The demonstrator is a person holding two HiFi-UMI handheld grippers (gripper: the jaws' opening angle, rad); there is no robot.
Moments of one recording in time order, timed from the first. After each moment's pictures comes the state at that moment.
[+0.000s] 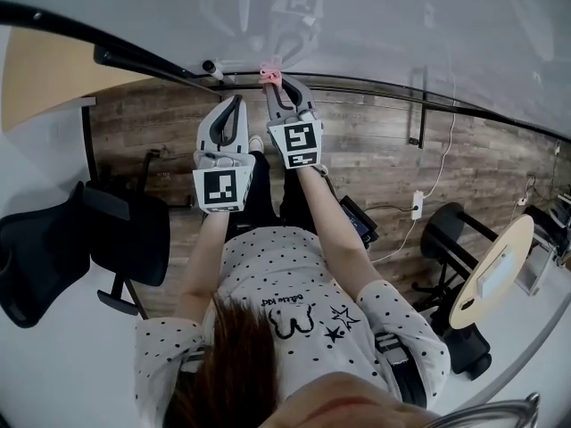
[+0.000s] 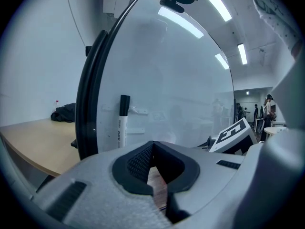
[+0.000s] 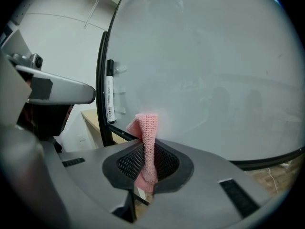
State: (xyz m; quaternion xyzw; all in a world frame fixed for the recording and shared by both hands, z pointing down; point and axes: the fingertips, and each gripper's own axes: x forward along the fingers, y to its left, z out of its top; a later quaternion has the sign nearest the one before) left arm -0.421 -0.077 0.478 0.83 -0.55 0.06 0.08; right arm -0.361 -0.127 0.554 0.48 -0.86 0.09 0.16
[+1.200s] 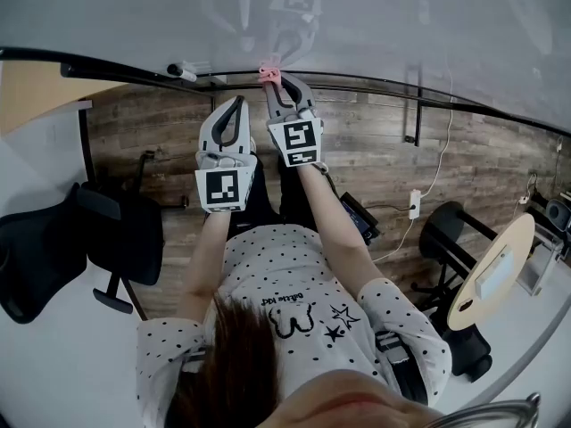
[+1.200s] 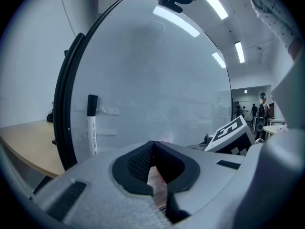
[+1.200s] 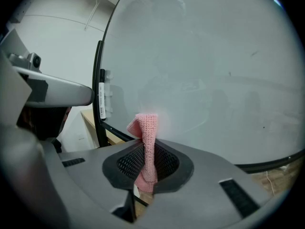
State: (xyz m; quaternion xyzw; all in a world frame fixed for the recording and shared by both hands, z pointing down) left arm -0.360 -0.076 0.473 0.83 -0.55 0.07 0.07; right arm -0.305 -0.130 0.547 0.48 -0.86 0.09 0.16
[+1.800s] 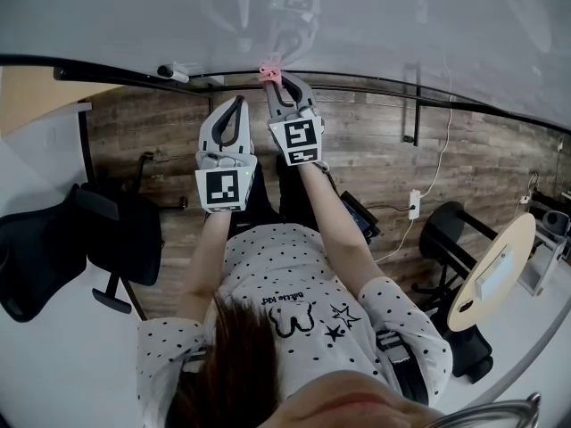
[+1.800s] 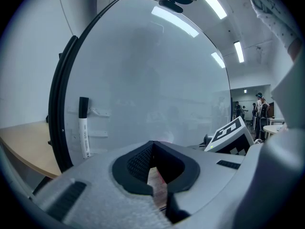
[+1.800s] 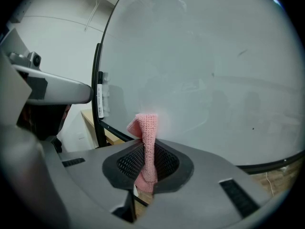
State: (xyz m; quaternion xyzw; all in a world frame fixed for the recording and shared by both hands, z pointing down) left arm -0.341 -0.076 0.470 0.83 -0.55 0.07 0.07; right arm -0.285 -0.131 0.547 0.48 -0.86 0.09 0.16
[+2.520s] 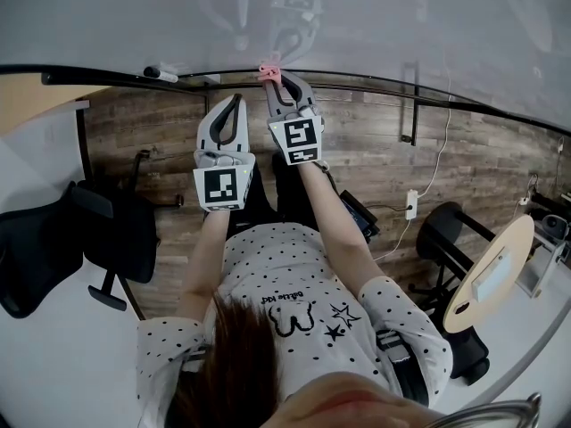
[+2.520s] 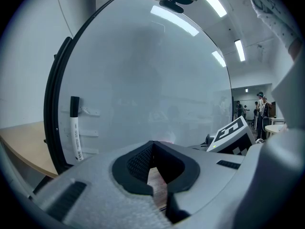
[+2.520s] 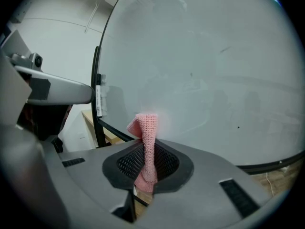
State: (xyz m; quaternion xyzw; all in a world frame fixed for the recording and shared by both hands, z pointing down) left arm -0.319 -0.076 0.469 0.83 -0.55 0.07 0.07; right arm -0.261 -0.129 0.545 0.47 -0.86 0.09 0.16
